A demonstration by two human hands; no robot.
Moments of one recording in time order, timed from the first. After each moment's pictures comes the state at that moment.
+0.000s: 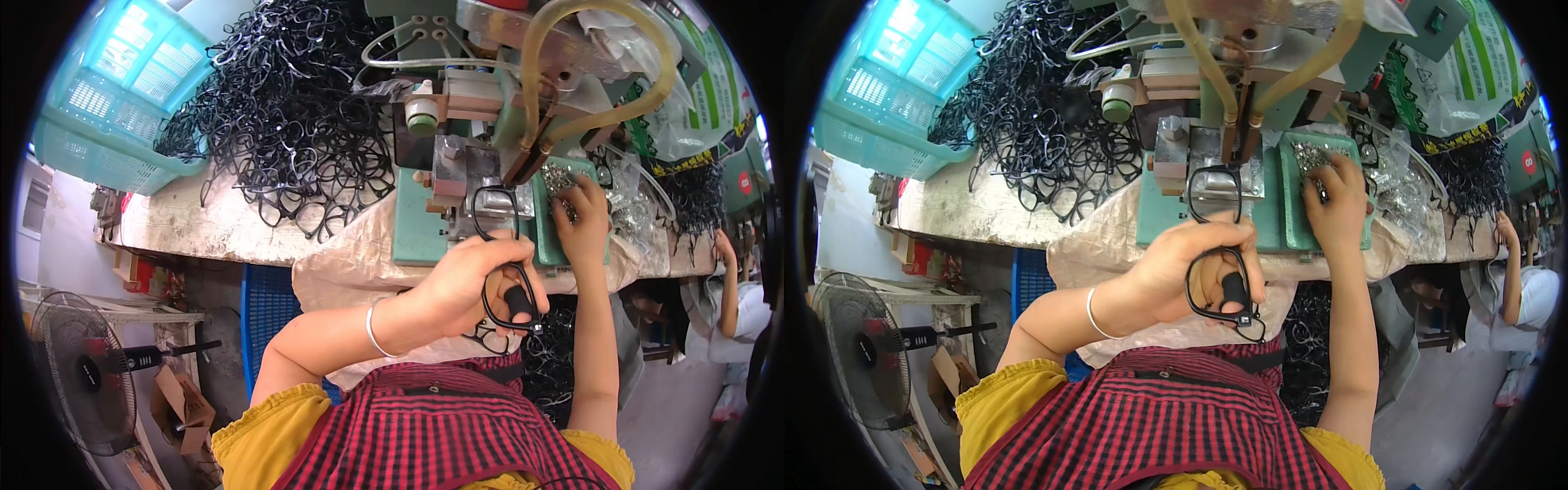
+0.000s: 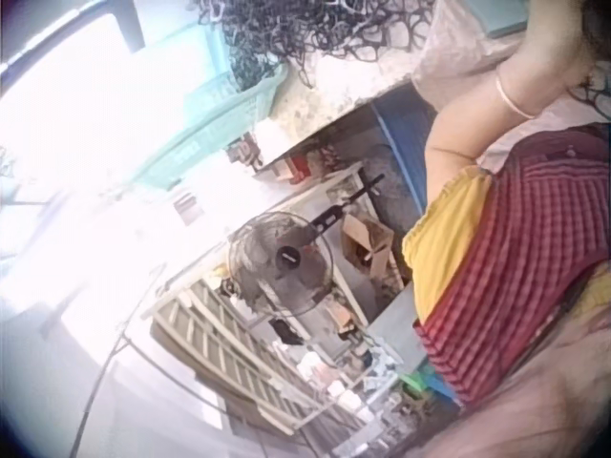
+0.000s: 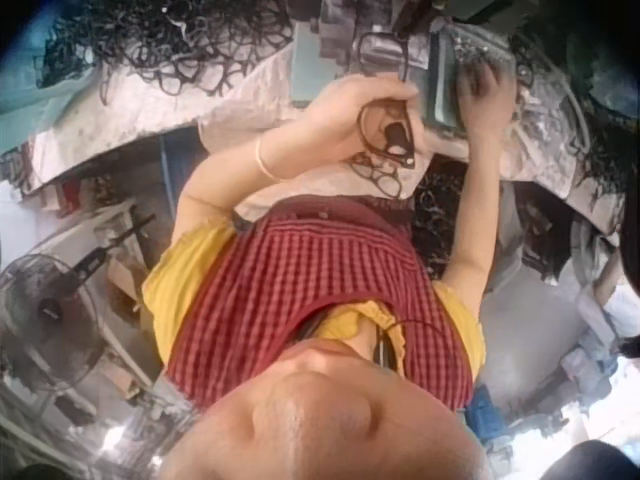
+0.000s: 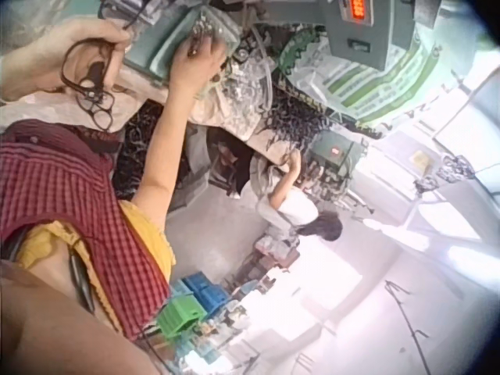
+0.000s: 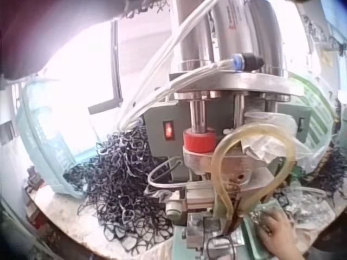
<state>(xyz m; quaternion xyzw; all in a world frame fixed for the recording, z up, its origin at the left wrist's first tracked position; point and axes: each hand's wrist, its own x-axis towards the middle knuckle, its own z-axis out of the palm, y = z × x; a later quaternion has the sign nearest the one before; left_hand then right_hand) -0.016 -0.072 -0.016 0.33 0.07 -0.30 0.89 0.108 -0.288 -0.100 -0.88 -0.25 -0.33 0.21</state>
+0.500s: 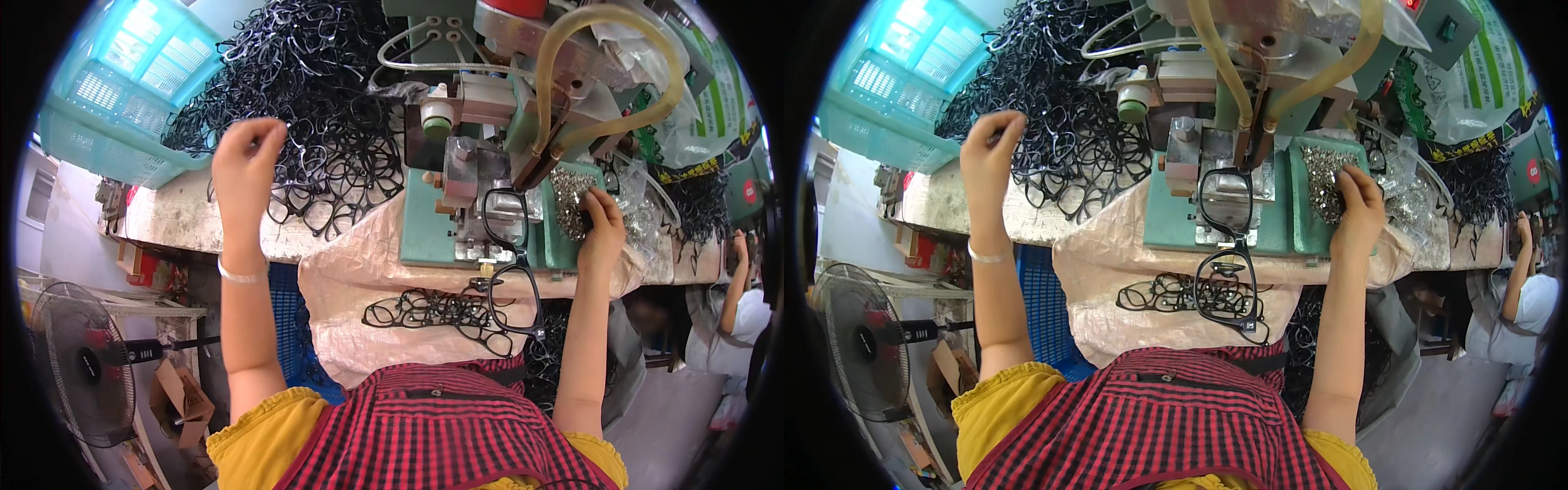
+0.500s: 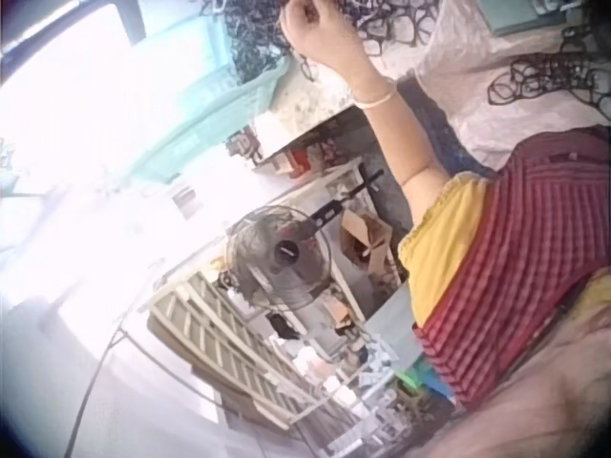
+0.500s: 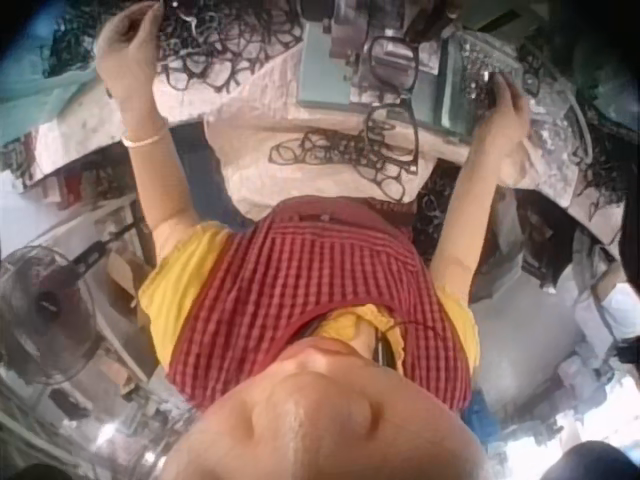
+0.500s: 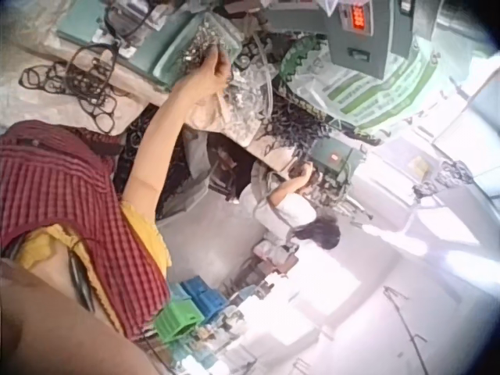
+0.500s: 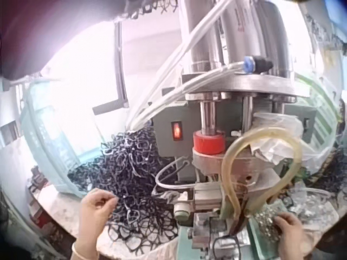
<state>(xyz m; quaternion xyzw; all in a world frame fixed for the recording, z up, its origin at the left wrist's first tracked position) -0.017 0.150 -0.009 0.86 0.13 0.40 0.29 0.118 -0.295 -0.125 -0.64 0.04 -0.13 0.75</state>
